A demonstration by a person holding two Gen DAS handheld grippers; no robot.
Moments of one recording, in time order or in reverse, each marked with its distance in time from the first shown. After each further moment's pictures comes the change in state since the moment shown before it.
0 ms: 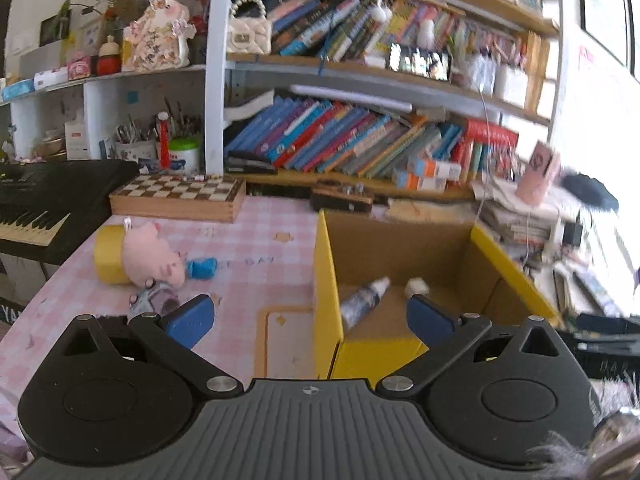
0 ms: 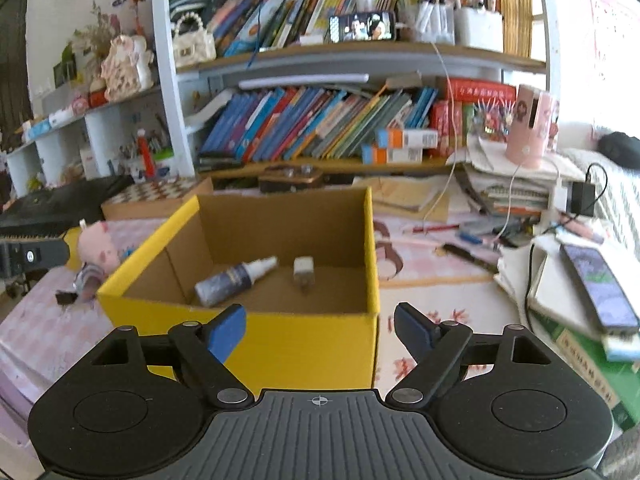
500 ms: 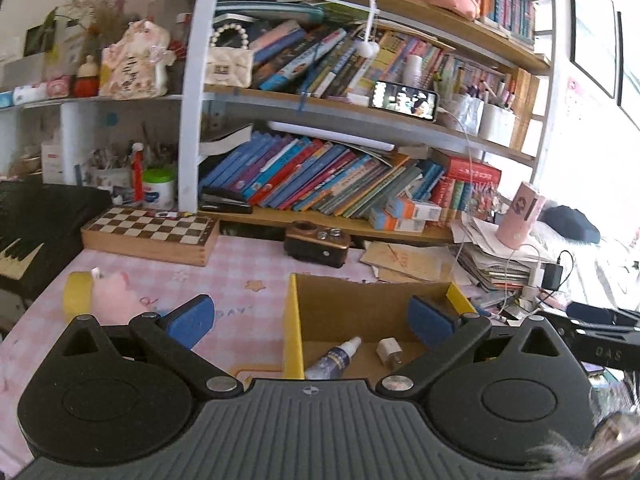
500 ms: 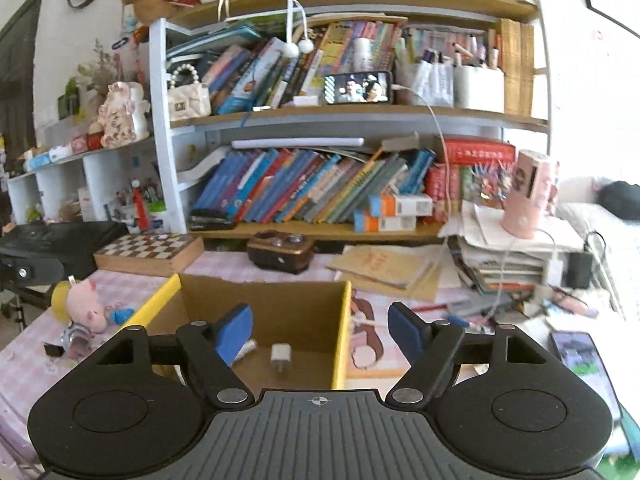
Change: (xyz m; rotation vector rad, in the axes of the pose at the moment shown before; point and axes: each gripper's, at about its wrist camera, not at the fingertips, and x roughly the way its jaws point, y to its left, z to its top) left arm 0.011 -0.008 0.054 -0.044 -0.082 -0.066; right arm -0.003 -0.029 0.056 -0.028 -0.159 -0.011
